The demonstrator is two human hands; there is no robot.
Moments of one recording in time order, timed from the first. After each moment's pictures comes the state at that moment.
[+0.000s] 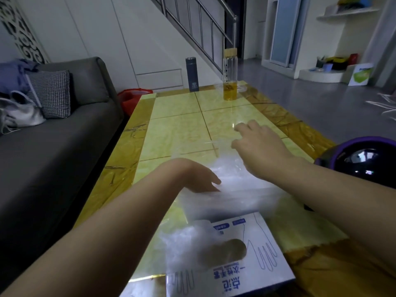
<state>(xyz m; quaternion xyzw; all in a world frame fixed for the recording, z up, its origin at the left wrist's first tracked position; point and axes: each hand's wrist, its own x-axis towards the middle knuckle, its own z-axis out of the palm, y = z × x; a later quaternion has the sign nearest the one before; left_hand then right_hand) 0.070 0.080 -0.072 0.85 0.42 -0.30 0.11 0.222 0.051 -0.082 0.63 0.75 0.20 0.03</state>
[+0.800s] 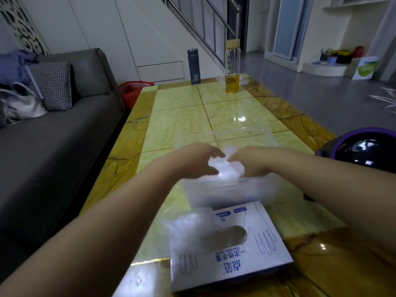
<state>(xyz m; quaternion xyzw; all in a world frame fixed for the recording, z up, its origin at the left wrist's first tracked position) 0.055 0.075 -0.073 0.90 0.42 -0.03 0.12 0.223 0.074 -0.110 0.63 0.76 -0.13 0.13</state>
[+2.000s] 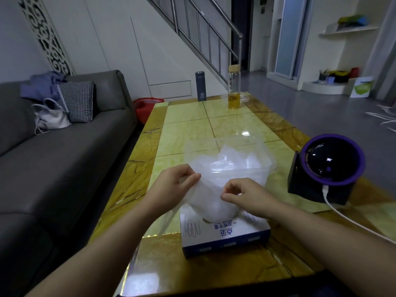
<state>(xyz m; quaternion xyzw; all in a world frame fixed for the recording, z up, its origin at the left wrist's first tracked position) -0.023 -0.032 -0.086 0.80 0.47 0.30 0.22 0.182 -0.065 -0.123 0.59 0.67 -0.33 -0.31</state>
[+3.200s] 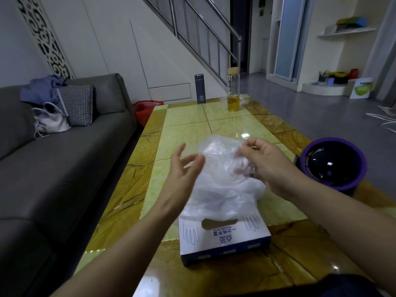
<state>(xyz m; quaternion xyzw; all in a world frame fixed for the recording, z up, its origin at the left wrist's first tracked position) 0.006 -0.040 -0.080 0.66 0.42 0.44 0.43 0.198 -0.067 -0.050 0.51 0.50 -0.44 -0.55</state>
